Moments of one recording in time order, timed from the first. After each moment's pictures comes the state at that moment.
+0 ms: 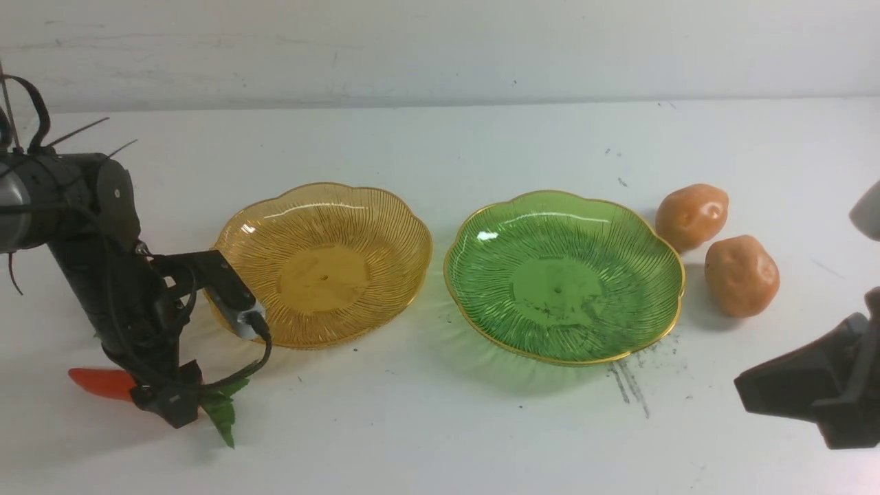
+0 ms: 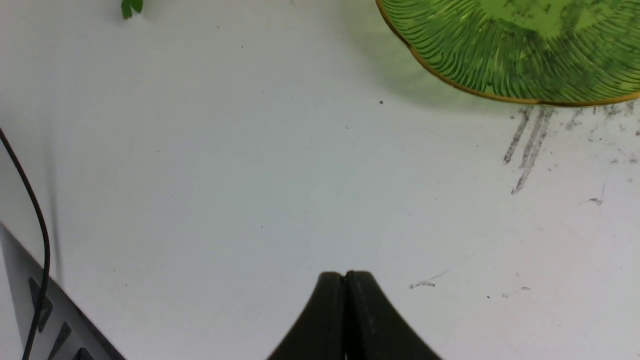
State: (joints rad) right arm 0.13 1.02 -0.84 0.65 1.13 -0.57; left arm 0.00 1.92 -1.22 -0.01 0.98 0.92
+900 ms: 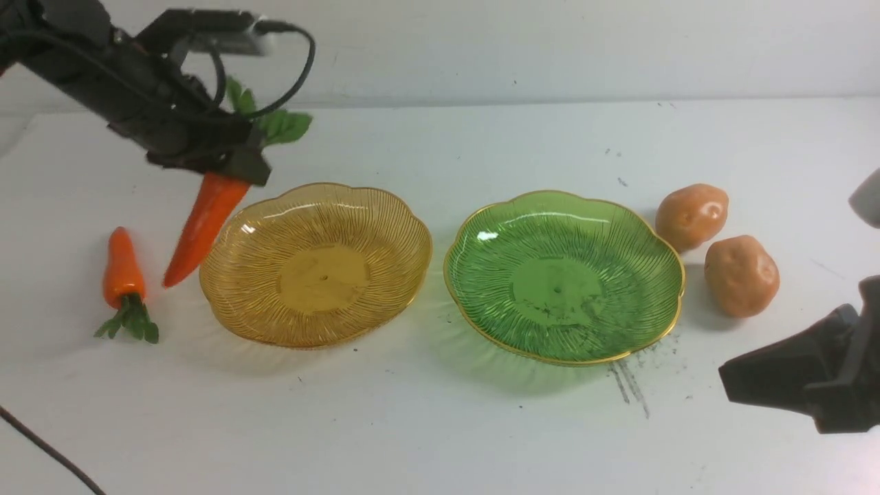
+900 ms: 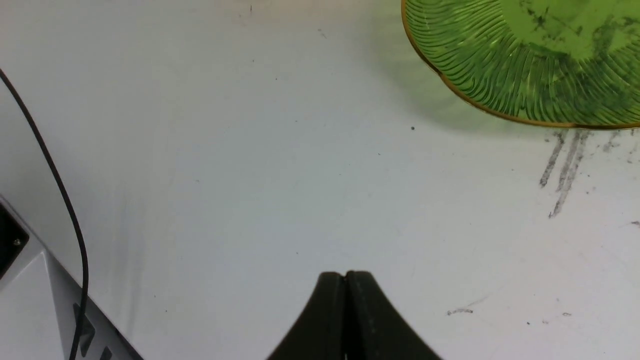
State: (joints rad) right arm 0.13 1.02 -0.84 0.73 1.12 -0.59; left arm -0.05 1.89 -1.70 -0.39 0.94 0.44
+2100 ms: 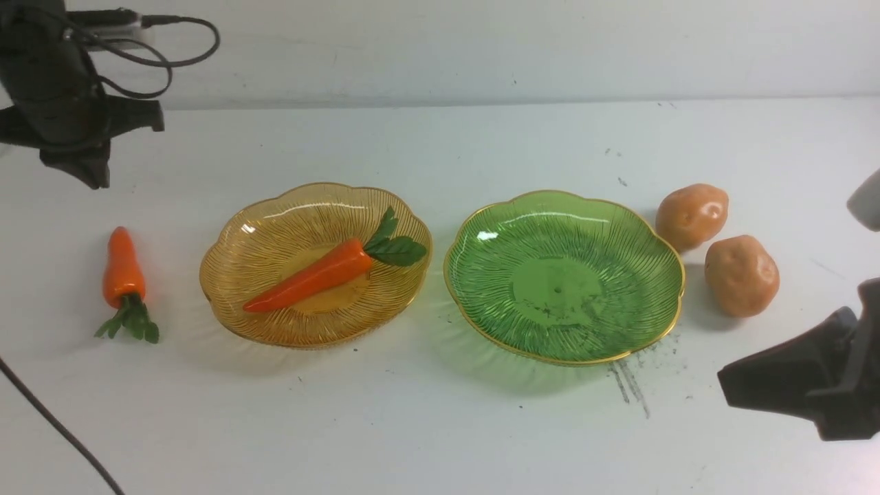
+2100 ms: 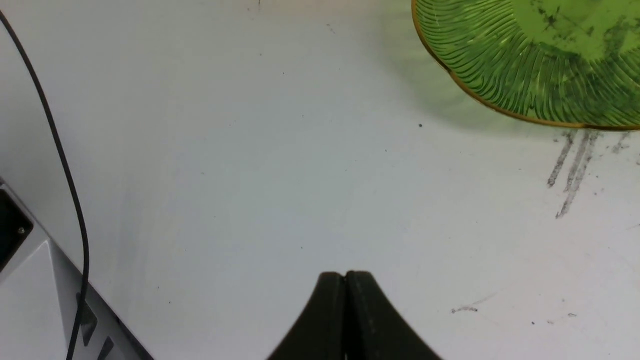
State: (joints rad) right arm 0.13 1.02 -0.84 0.73 1.14 -0.60; left arm 0.11 2.07 -1.98 0.10 1.23 -0.24
